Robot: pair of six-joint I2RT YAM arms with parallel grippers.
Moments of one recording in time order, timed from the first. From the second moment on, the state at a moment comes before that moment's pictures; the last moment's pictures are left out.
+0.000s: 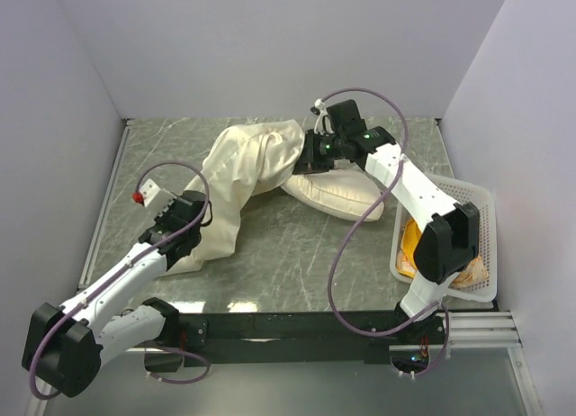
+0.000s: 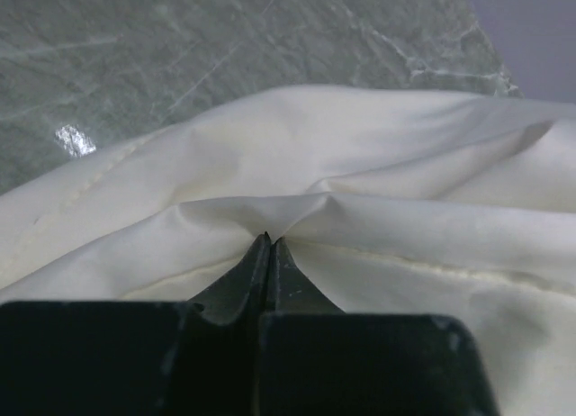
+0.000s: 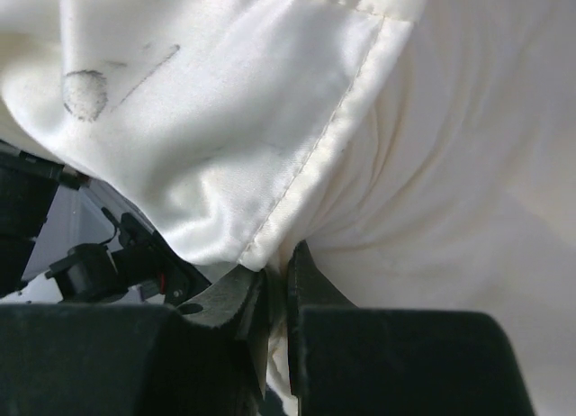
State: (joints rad) left arm -0.48 1.00 0.62 -0.36 -0.79 -1.16; right arm 0.47 1.73 1.63 -0.68 -0.44 0.44
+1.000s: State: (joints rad) left arm -0.38 1.34 1.78 -0.42 -0.61 -0.47; right arm 0.46 1.37 1.35 -0.44 -0.89 0.81
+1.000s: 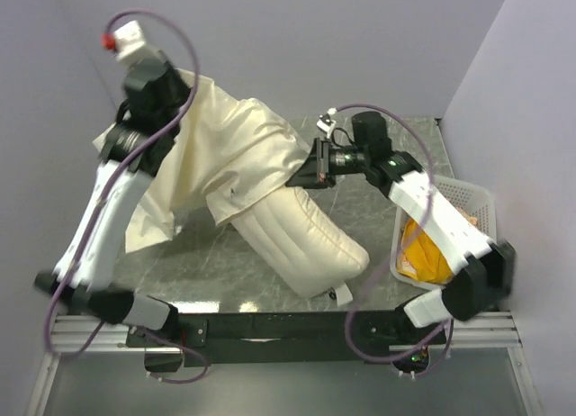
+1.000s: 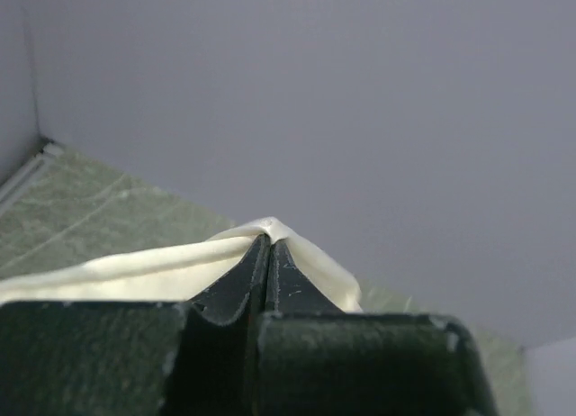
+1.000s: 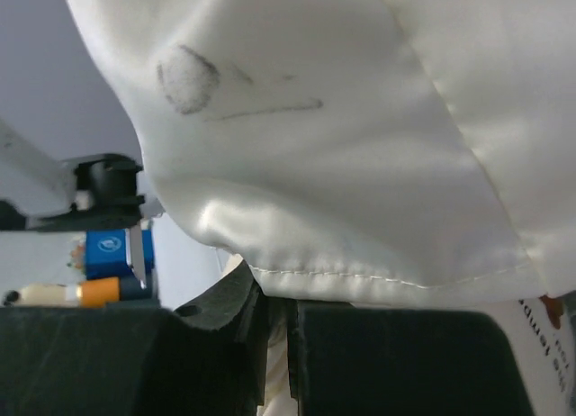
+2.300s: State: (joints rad) left arm -0.52 1.40 1.04 -0.40 -0.36 -0.71; right arm 0.96 1.13 0.68 -0.26 -0.03 0.86
